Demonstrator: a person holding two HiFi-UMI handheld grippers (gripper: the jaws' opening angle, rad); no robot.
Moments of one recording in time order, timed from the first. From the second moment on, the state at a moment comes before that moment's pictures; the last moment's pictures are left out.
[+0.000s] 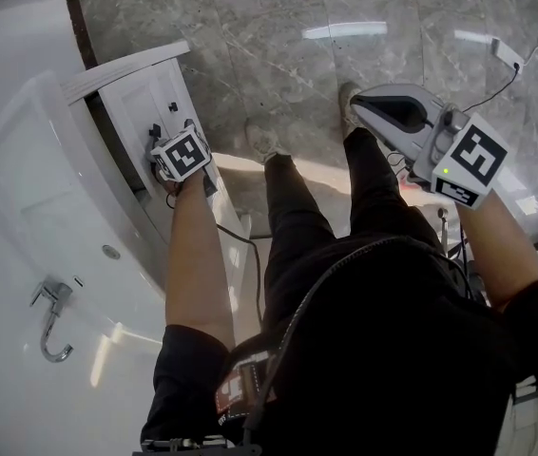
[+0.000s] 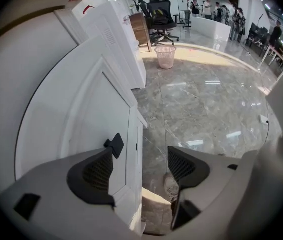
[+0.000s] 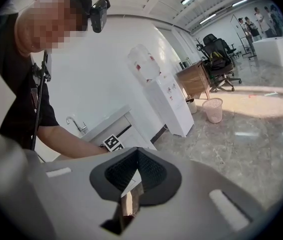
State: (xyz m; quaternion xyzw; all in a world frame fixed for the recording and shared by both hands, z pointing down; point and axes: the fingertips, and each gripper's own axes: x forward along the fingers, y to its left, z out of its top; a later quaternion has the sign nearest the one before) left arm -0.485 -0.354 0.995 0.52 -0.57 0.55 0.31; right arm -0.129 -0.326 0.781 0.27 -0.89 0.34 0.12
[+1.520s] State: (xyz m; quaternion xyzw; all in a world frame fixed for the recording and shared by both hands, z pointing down) left arm -0.381 -0.335 0.986 0.45 -0.63 0.57 0.29; right arm -0.006 -0.329 0.778 0.31 -0.87 0.36 0.09
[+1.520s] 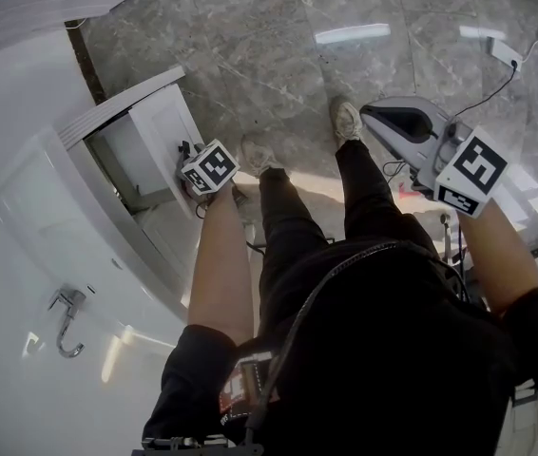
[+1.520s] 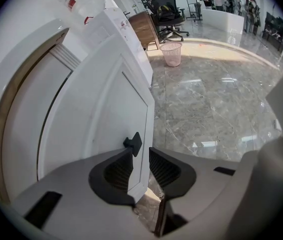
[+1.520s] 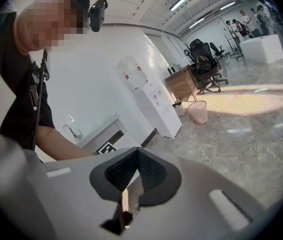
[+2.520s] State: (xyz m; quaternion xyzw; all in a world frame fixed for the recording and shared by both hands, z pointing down) left arm -0.350 -0.327 0.985 0.43 -0.61 0.59 0.30; right arm 0.063 -0.315 0.774 0.33 -0.87 0.36 0.07
